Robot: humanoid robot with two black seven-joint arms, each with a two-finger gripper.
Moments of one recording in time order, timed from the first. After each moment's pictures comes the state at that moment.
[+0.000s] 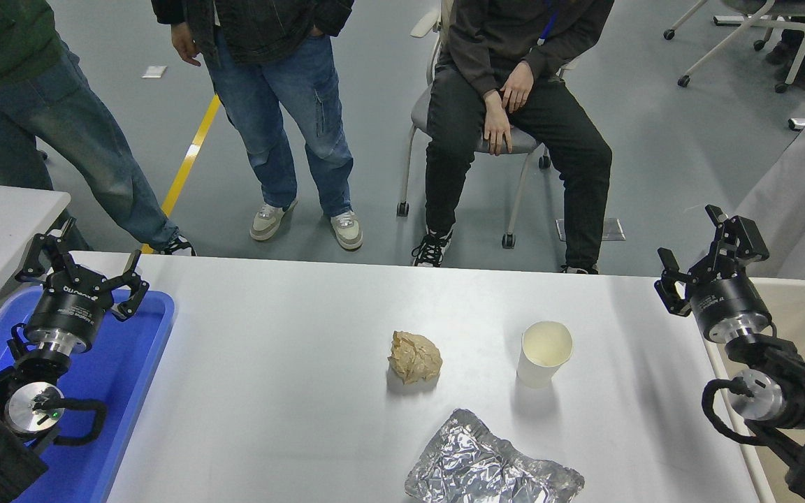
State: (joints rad) left arm -0.55 0.46 -0.62 -0.39 -0.23 -0.70 -0.58; right arm 0.54 -0.48 0.63 0.81 -0.07 0.03 0.62
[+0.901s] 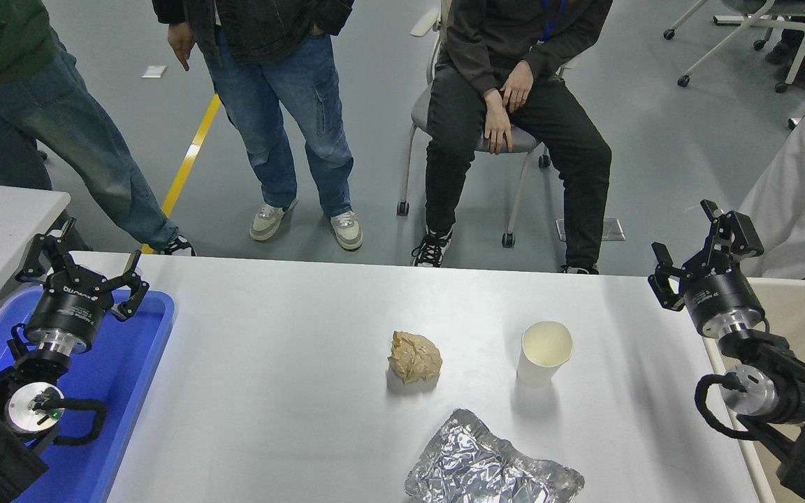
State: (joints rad) left arm -0.55 0.46 -0.62 -0.39 -0.23 -0.70 -0.58; right arm 0.55 -0.47 0.63 0.82 -0.08 0.04 0.62
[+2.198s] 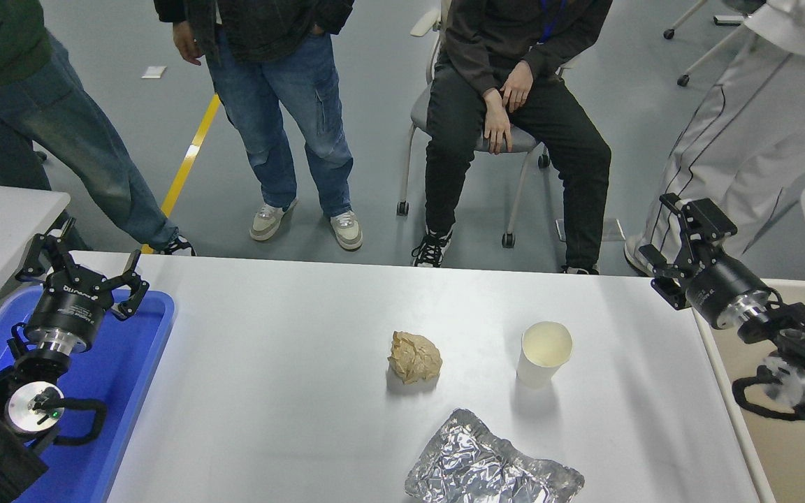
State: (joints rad) left arm -0.55 0.46 -0.62 -0.39 -0.23 -0.70 -0.58; right arm 0.70 -0.65 0.40 0.92 -0.41 0.07 0.43
